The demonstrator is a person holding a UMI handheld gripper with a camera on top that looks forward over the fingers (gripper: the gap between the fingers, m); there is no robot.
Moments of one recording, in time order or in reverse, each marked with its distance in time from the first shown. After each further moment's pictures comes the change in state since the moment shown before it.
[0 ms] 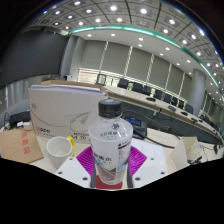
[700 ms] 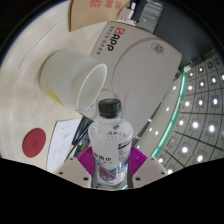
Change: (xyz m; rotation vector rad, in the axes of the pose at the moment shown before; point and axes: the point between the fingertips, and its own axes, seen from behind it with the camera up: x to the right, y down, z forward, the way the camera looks) arm -0.017 -0.065 0.022 -0.009 0.475 -1.743
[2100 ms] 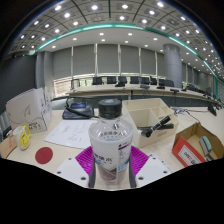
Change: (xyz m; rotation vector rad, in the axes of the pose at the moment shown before) arm -0.246 0.238 -0.049 -0.203 -0.408 2.040
